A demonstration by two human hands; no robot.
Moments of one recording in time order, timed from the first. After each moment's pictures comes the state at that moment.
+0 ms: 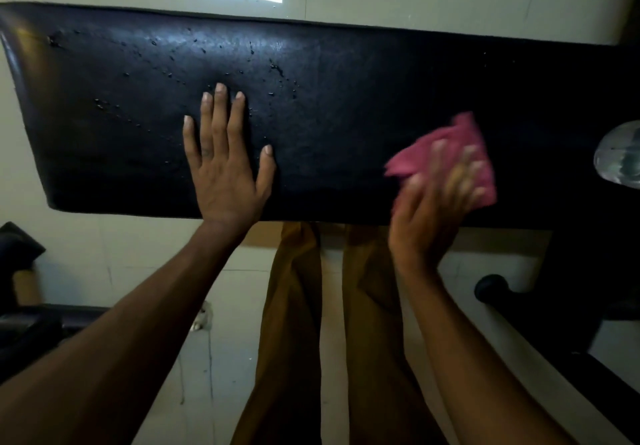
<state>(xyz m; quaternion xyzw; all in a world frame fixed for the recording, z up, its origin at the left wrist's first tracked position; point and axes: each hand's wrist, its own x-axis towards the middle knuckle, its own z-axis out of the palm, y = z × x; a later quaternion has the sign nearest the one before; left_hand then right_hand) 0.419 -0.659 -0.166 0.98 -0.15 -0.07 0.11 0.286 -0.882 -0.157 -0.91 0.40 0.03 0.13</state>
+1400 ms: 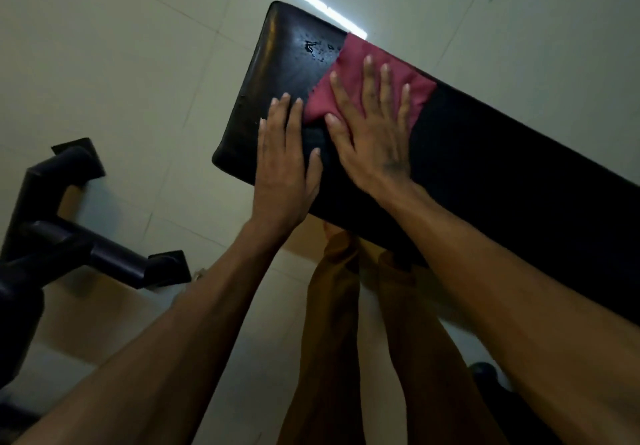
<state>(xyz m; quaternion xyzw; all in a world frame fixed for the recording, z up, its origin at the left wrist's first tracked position) 0.451 -0.534 -0.140 0.96 0.02 -0.05 0.28 0.509 -0.682 -0.147 -0.96 -0.10 0.20 0.16</state>
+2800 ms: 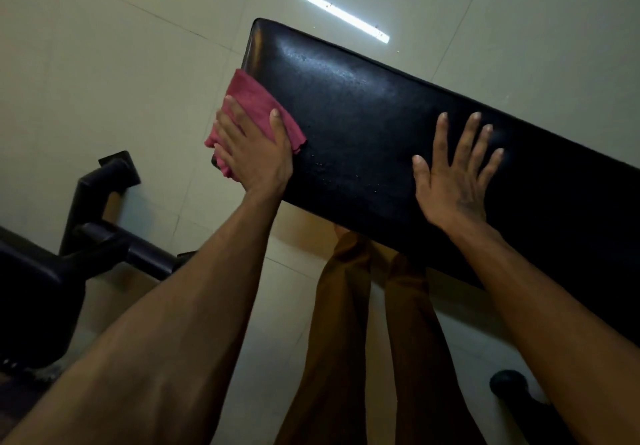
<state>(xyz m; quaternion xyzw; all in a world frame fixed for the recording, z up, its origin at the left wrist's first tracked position) 0.482 -0.548 -0.146 0.93 0.32 -0.12 0.15 0.442 -0.816 -0.135 -0.94 0.08 0.30 0.13</state>
